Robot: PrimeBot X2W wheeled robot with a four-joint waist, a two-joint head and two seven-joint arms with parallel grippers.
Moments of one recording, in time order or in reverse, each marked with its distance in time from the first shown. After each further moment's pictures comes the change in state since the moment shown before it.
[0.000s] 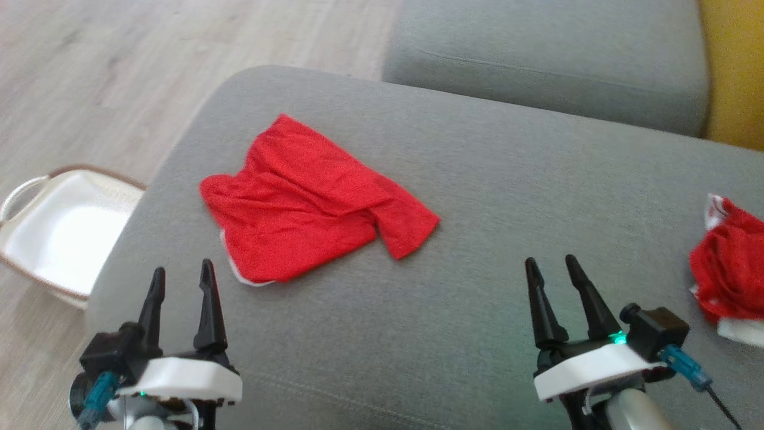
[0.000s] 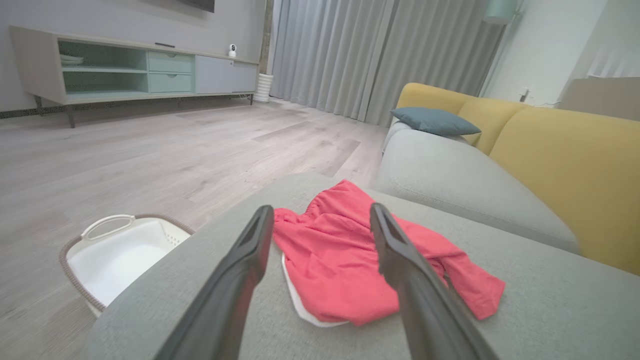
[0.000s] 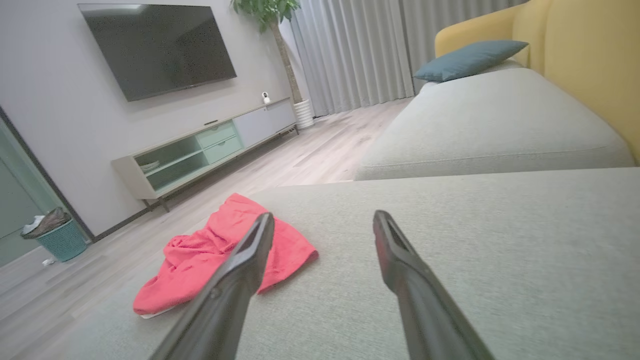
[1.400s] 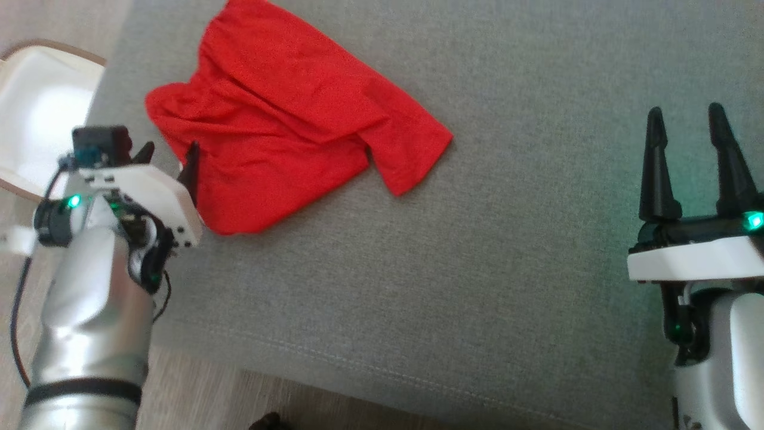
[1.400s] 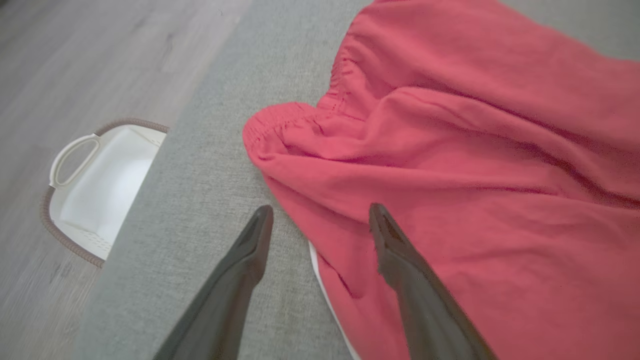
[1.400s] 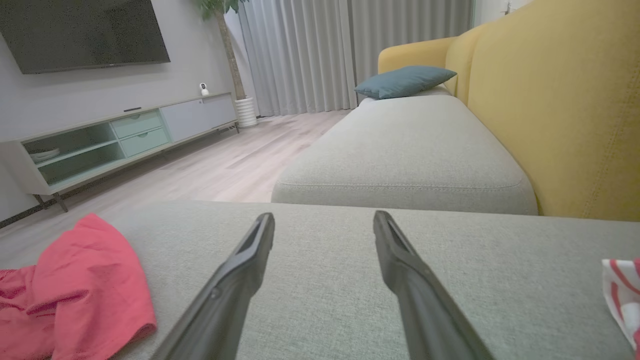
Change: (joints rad) left arm -0.680 0.119 -0.002 0.654 0.051 -0.167 0.343; right arm -0.163 -0.003 -0.277 -0.361 -0.250 0.000 0.167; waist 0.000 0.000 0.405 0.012
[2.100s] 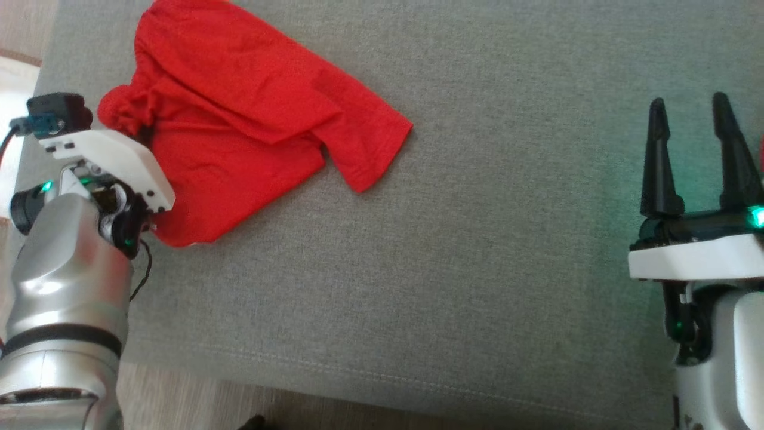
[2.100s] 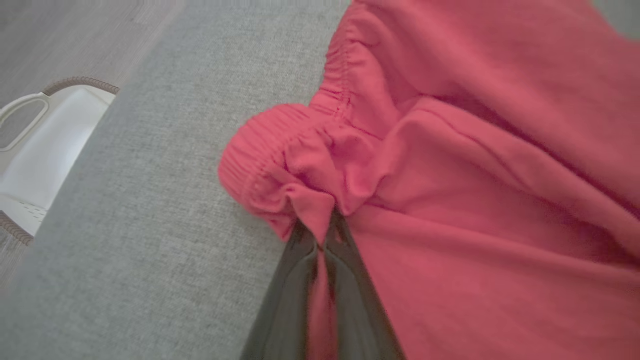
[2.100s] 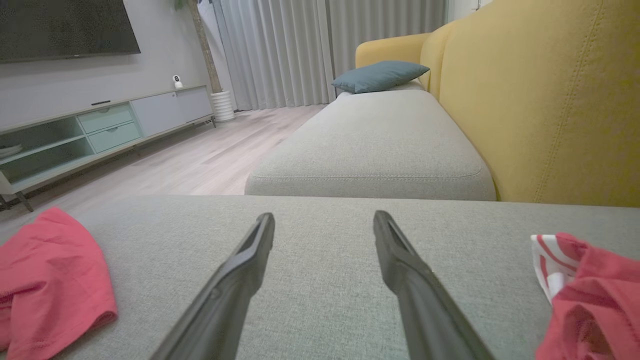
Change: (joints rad) left arm -0.222 0.022 0.021 0.340 -0.105 -0.017 -0.015; right arm 0.001 -0.003 0.008 -0.054 -0.001 0.000 0.021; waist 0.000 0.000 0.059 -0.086
